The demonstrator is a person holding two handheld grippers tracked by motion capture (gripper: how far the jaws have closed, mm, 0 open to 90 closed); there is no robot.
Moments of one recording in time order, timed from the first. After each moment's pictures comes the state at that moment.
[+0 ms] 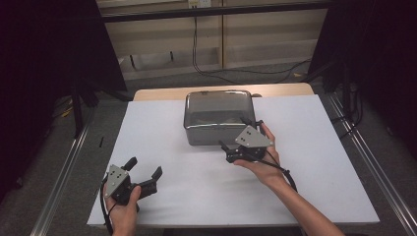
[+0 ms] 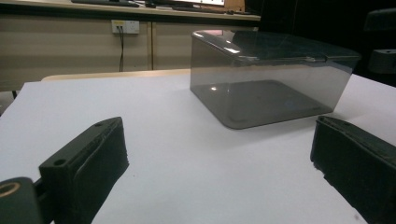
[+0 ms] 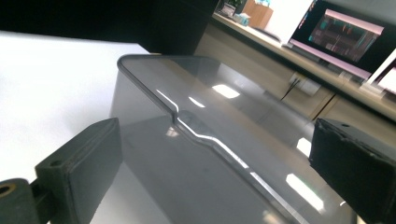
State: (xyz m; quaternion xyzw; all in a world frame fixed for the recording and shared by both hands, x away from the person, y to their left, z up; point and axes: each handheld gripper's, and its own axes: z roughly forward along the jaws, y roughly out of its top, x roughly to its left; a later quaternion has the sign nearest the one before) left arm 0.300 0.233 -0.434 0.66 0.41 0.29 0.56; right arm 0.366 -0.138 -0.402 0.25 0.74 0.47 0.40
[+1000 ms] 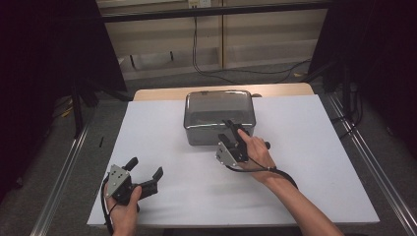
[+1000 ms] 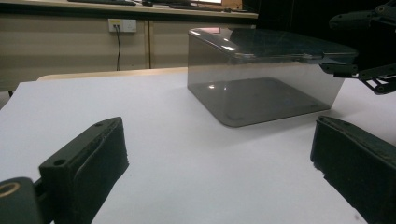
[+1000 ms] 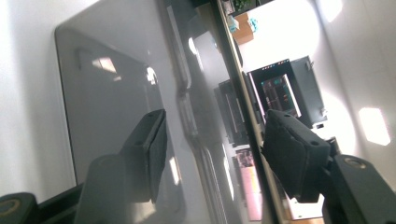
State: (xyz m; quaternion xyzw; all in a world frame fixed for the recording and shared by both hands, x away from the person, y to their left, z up) left arm 0.300 0.232 -0.435 0.66 0.41 0.28 0.56; right arm 0.373 -0.103 -0.421 0.01 0.78 0.23 0.59
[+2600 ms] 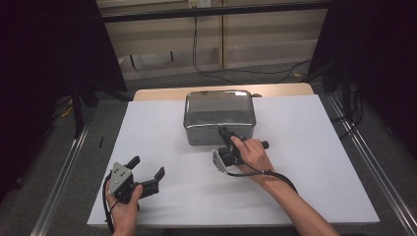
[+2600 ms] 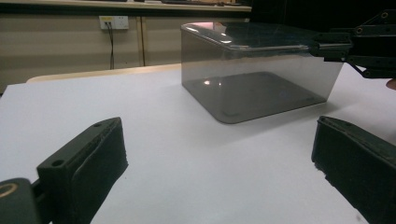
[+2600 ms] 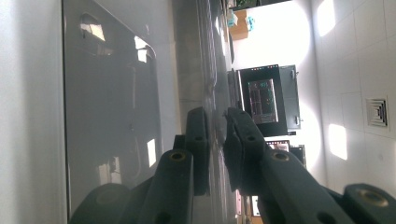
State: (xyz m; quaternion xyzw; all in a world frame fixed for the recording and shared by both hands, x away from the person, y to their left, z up) left arm 0.305 0.230 -0.434 0.68 0.40 0.28 0.55; right arm 0.371 -0.092 -0.432 -0.04 0.77 0.15 0.62
